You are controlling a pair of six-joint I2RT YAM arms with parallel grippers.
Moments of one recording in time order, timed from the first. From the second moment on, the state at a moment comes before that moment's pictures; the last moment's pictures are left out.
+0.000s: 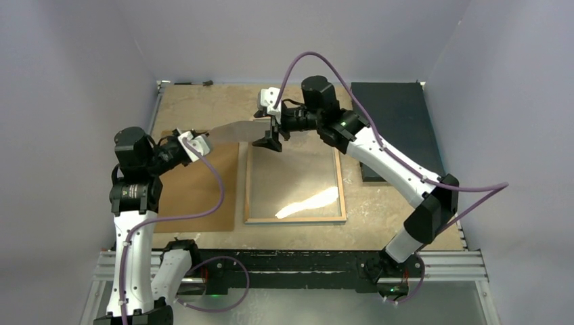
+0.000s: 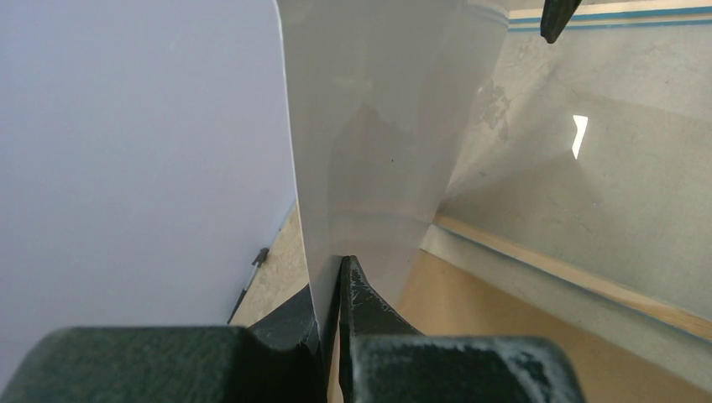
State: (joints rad) left arm 0.10 0.80 1.02 -0.49 0.83 0.87; right arm 0.74 1.62 1.64 -0.32 -0.73 -0.48
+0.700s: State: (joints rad) left arm 0.10 0.81 1.03 -0.25 0.74 0.64; right arm 0.74 1.49 1.50 -0.14 -0.56 -0.27
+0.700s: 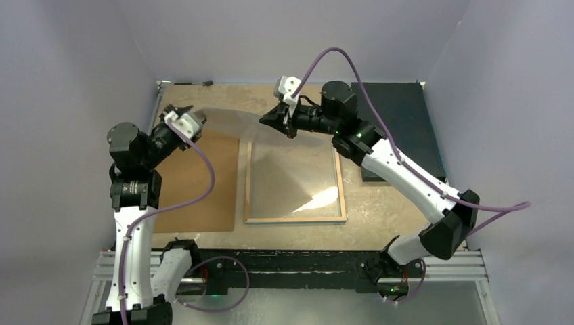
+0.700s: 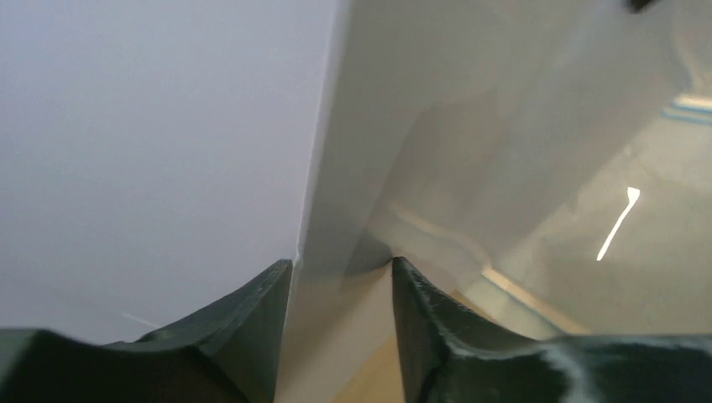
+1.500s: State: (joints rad) left arm 0.10 0.92 1.13 -0.05 -0.01 0.25; right arm 0.49 1.50 1.35 -0.17 -0.50 0.44
